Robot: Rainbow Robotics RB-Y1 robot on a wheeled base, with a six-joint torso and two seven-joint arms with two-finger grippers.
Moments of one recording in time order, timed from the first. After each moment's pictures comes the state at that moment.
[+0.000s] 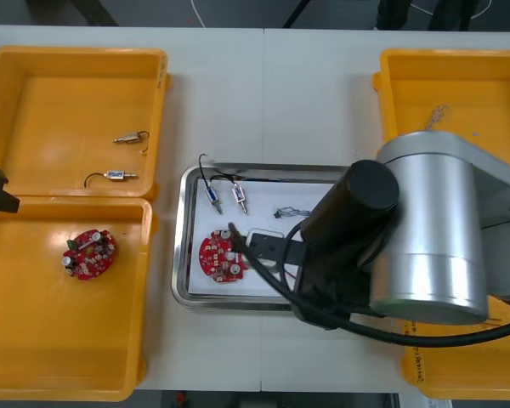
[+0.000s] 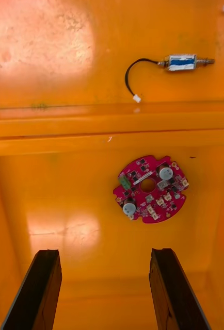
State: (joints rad) right arm -0.73 -0.65 0.79 -2.34 -0.83 1.82 1.48; left arm -0.25 0.88 0.28 -2.14 0.95 1.91 -1.23
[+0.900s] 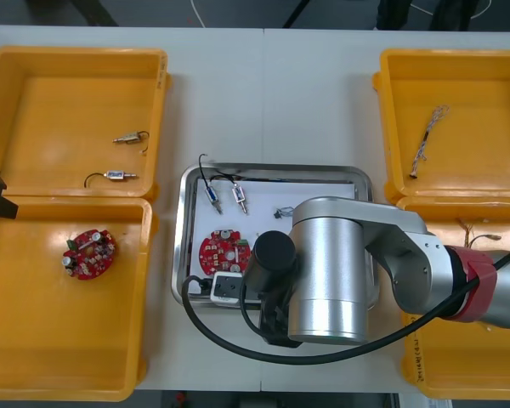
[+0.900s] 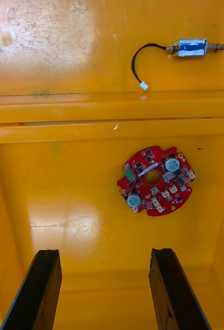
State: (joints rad) right arm -0.82 -0.56 1.12 -2.07 -0.71 1.60 1.51; left arm -0.23 0.89 0.29 -2.14 0.96 1.91 -1.23
